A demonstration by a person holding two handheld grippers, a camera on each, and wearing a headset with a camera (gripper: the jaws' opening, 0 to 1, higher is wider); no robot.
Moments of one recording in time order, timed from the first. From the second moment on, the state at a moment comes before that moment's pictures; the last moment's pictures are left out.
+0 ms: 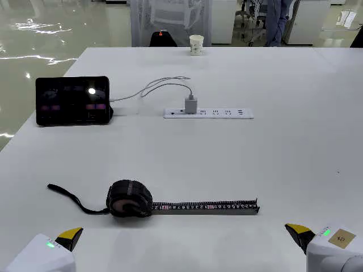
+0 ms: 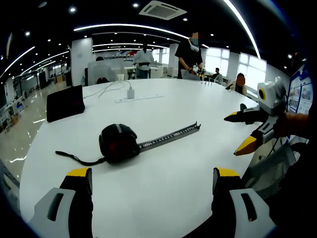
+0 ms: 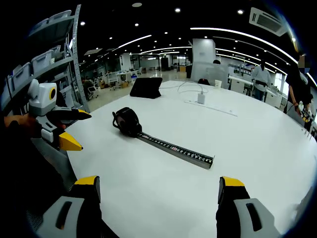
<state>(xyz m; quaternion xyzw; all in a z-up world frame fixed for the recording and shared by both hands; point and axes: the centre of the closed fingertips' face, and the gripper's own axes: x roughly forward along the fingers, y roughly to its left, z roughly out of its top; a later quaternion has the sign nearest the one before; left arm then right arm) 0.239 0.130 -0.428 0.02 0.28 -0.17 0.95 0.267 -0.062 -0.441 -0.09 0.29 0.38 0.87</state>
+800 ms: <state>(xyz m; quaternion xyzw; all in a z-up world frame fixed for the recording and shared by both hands) 0.246 0.118 -0.433 0.01 0.28 -0.15 0.95 0.271 -0.060 -0.441 -0.09 0.29 0.43 0.85</state>
